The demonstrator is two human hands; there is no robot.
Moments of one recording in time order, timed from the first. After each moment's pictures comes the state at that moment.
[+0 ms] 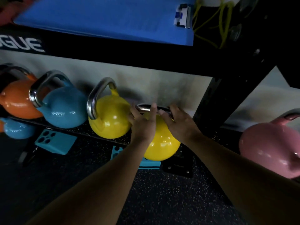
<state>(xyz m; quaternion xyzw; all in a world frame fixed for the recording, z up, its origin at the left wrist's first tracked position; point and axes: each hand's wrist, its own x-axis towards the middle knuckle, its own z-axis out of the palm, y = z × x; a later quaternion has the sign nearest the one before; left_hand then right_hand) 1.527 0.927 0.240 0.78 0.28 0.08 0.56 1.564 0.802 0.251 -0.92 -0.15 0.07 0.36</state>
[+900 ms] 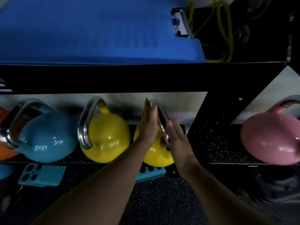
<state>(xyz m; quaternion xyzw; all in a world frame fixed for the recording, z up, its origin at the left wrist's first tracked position) 1.600 0.953 0.217 0.76 0.08 -0.02 0.64 1.531 0.851 0.245 -0.69 0.05 0.07 0.72</state>
